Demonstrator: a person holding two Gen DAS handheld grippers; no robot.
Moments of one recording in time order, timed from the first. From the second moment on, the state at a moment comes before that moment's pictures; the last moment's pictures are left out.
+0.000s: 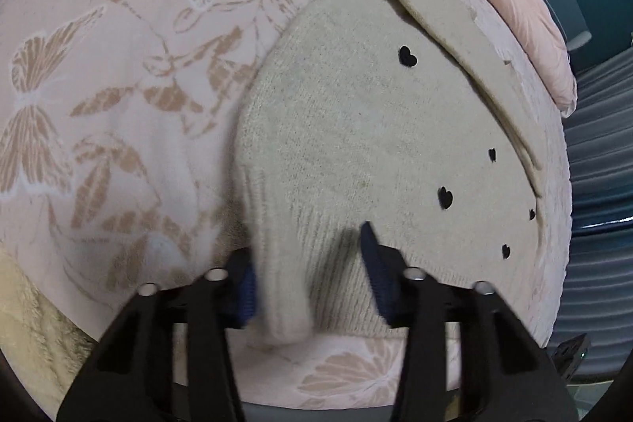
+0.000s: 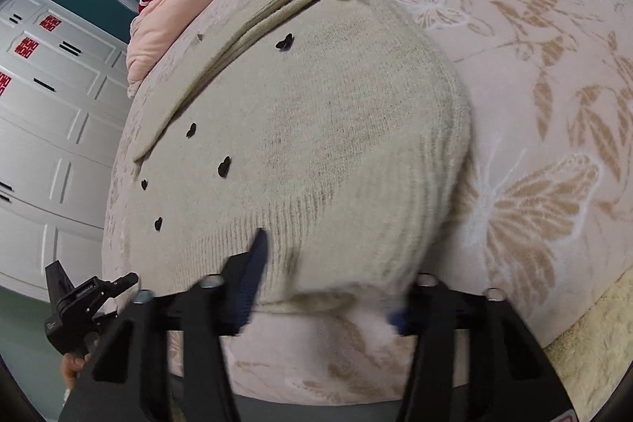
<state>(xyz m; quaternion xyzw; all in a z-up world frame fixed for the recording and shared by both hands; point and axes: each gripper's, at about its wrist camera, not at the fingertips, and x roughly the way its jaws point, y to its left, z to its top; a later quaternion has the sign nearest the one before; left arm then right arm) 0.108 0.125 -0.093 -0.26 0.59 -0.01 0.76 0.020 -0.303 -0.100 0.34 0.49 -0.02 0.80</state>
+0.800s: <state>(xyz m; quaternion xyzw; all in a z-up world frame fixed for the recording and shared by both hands) -0.023 0.140 -0.054 -0.18 0.60 -0.09 0.77 -0.103 -0.320 -0.056 0.16 0.56 0.03 0.81</state>
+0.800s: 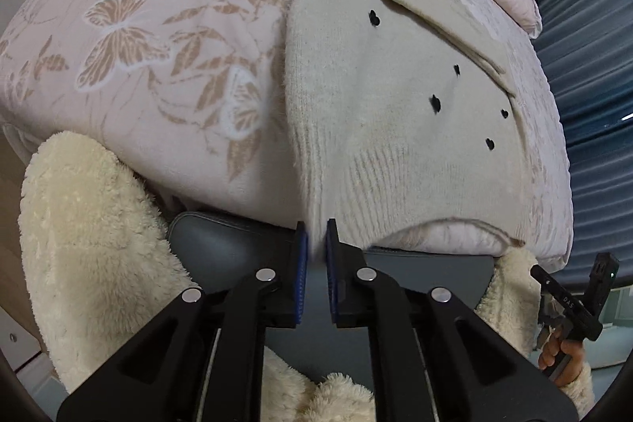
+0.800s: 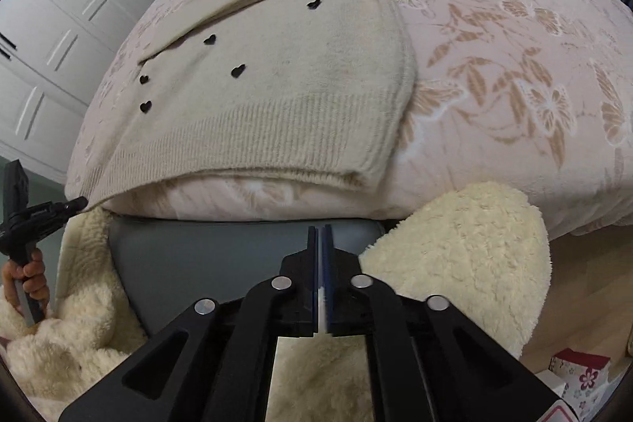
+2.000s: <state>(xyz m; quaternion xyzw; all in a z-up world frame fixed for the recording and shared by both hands) -0.065 0.183 -0.021 -0.24 0.63 -0.10 0.73 -0.171 -0.308 -0.032 0.27 0.60 0.09 0.75</state>
